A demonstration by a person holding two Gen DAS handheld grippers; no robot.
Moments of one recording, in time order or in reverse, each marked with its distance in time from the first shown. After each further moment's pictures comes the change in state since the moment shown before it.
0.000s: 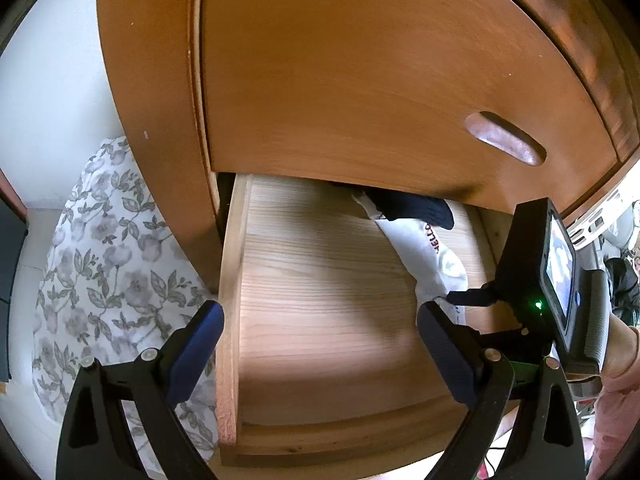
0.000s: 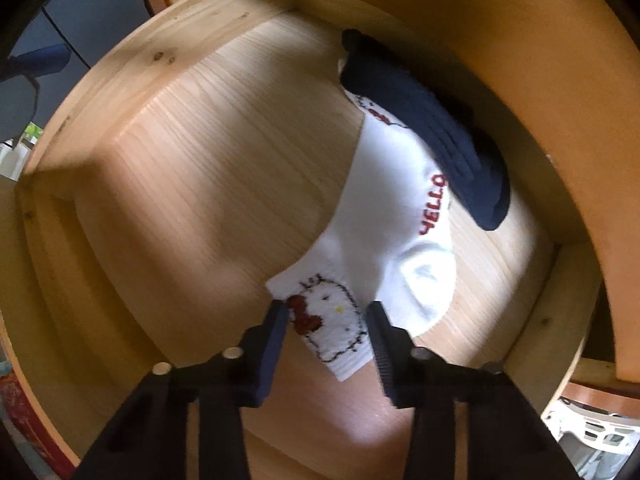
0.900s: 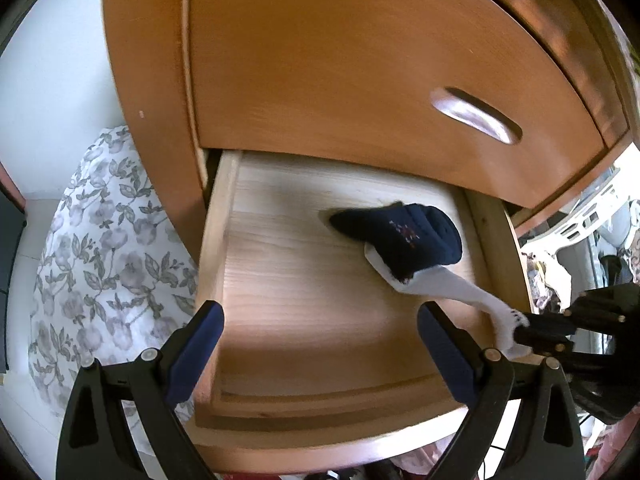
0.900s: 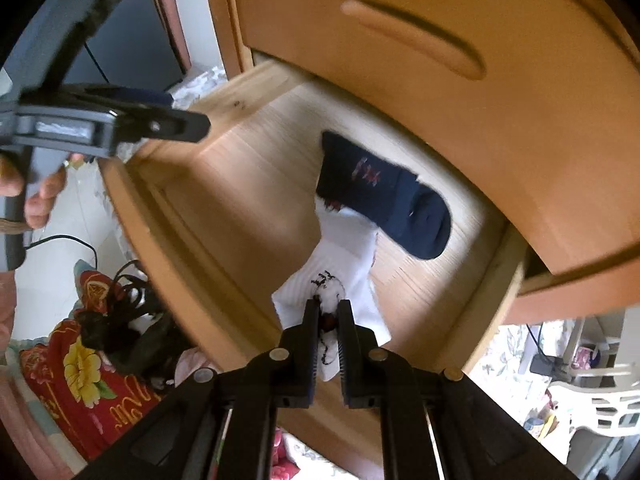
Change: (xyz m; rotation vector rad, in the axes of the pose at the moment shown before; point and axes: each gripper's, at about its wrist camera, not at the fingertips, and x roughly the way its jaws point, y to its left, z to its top) left arm -0.009 -0.021 -0.015 -0.008 0.028 -0.003; right arm -0.122 -0.007 -0.086 0.019 -0.195 0.022
